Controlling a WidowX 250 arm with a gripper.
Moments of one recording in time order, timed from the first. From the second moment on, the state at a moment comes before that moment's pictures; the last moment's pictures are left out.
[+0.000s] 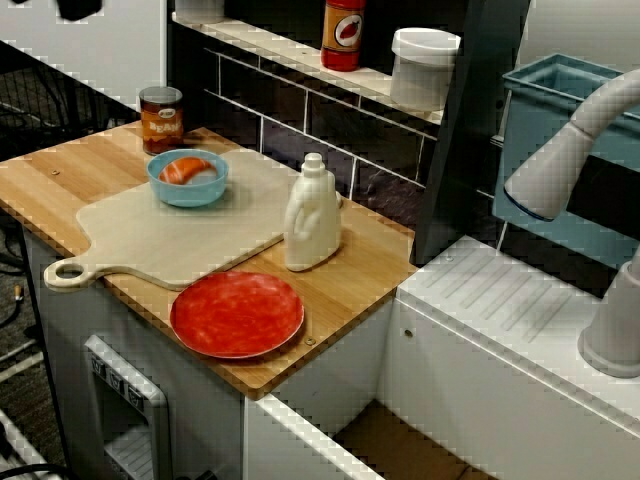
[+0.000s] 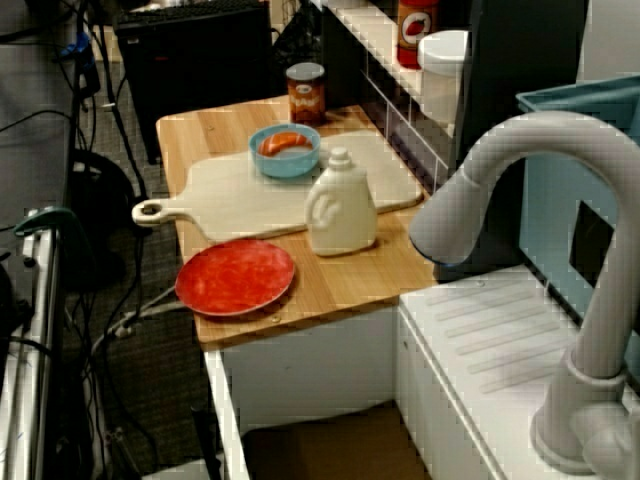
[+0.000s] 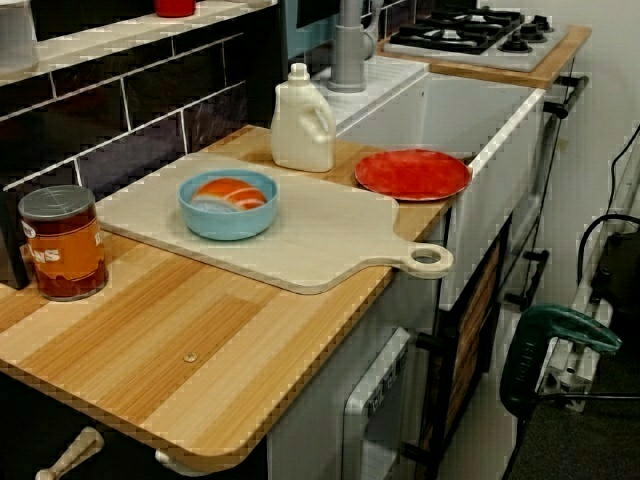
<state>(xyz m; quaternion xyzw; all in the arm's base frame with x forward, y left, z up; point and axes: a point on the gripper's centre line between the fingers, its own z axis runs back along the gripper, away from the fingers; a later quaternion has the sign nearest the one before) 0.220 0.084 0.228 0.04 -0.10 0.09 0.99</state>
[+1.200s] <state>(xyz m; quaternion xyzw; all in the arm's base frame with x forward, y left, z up) 0.261 0.004 0.199 0.04 -0.13 -0.03 0.99</state>
